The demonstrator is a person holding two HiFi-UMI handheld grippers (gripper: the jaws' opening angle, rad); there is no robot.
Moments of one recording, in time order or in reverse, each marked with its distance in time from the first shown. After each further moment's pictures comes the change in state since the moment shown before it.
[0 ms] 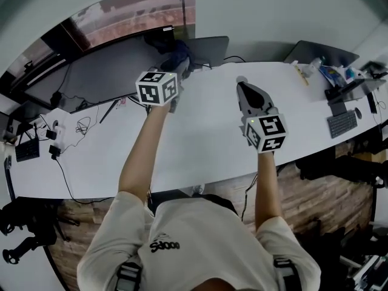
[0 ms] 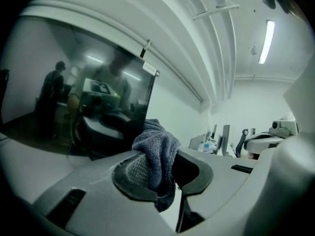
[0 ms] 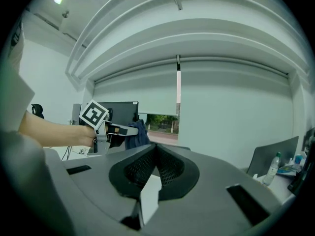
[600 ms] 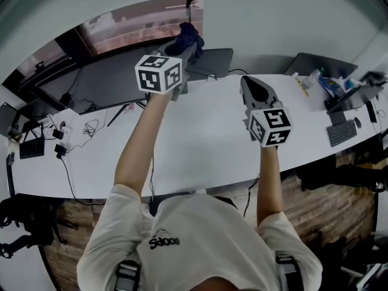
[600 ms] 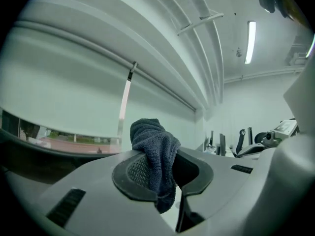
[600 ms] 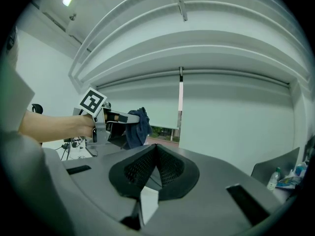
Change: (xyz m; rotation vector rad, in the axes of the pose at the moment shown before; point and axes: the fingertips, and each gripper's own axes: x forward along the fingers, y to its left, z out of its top) left arm -0.033 -0.027 0.117 0.137 -0.137 -0.029; right arm -0.006 0.006 0.064 -0.041 -0.094 -0.003
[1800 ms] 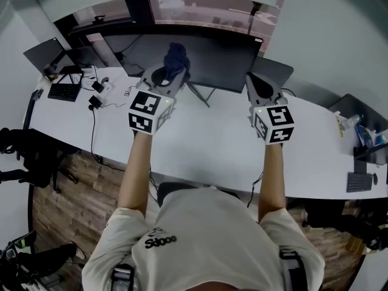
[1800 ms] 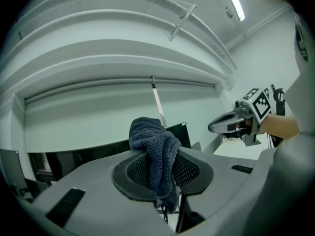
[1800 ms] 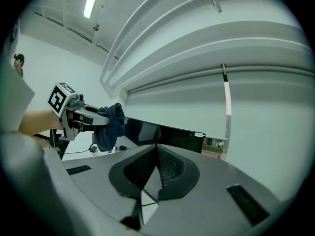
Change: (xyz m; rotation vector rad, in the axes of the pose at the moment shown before) left arm -0.272 0.055 -0.014 0.284 0.127 0.408; right arm 0.072 0.170 0.040 -0.091 -0.070 0.343
